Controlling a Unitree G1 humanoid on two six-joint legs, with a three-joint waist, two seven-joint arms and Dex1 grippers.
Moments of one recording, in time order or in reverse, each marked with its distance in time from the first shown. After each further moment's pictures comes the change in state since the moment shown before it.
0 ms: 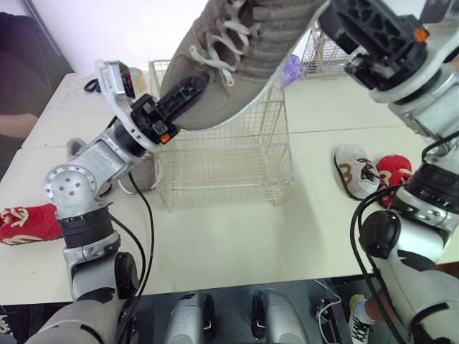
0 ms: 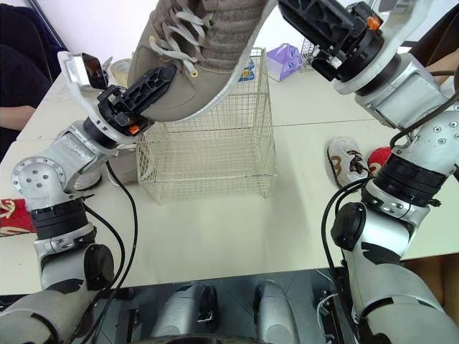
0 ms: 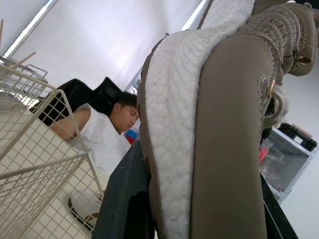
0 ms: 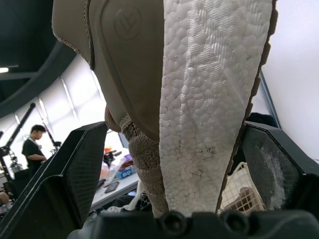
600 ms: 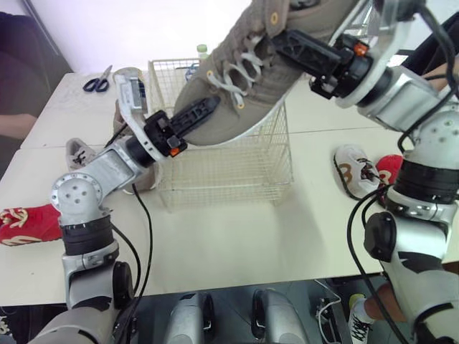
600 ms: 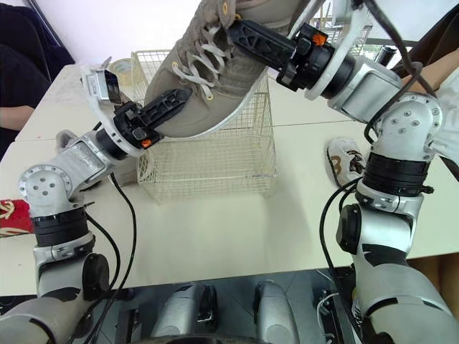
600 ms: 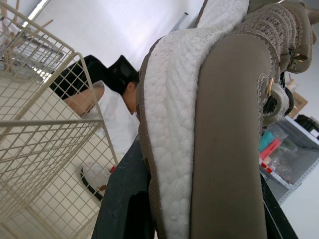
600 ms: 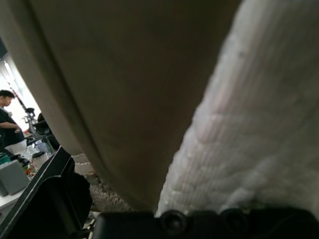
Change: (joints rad) left arm 0.071 0.024 -0.076 -0.042 -0.029 -0.010 0.065; right arm -0.007 -0.023 0.238 0.066 -0.175 -0.137 0.060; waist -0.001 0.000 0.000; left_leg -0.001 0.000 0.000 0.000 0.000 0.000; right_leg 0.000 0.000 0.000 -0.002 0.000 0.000
